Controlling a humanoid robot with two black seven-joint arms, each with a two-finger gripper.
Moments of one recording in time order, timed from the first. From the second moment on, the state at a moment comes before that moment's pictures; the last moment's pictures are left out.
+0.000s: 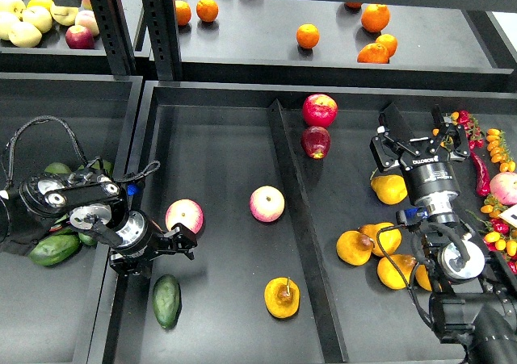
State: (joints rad) left arm -0.98 0.22 0.18 -0.78 0.36 -0.49 0.49; right arm 0.30 0.01 1.52 0.90 0.10 0.49 -0.08
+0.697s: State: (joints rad) left arm -0.94 0.20 0.22 -0.78 0.33 -0.49 0.49; right arm 0.30 0.01 1.52 0.89 0.11 0.50 -0.08
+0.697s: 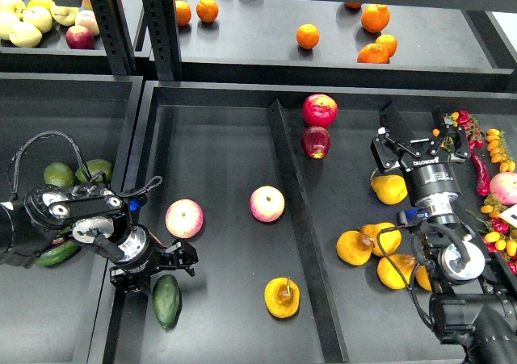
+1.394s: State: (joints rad) left arm -0.89 0.14 0.22 -0.74 0.31 -0.49 0.49; right arm 0.30 0.01 1.52 0.88 0.11 0.50 -0.08
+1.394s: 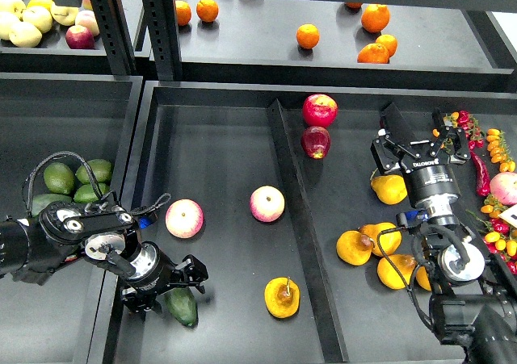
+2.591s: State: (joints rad) left arm -0.83 0.09 0.16 -0.64 0.38 -0.49 0.49; right arm 0.30 0.01 1.53 0.87 0.11 0.54 -0.08
